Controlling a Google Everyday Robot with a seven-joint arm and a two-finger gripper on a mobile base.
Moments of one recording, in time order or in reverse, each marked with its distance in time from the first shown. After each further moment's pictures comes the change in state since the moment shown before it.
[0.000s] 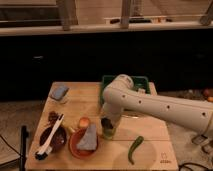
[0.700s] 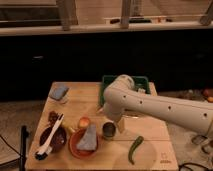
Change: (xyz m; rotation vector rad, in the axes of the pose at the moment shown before) arm -0.001 0.004 -0.001 0.003 -0.001 0.012
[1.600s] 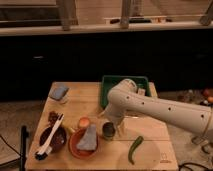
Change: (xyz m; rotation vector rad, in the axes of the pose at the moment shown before) arm 0.000 0.007 0.034 0.010 -0.105 0.070
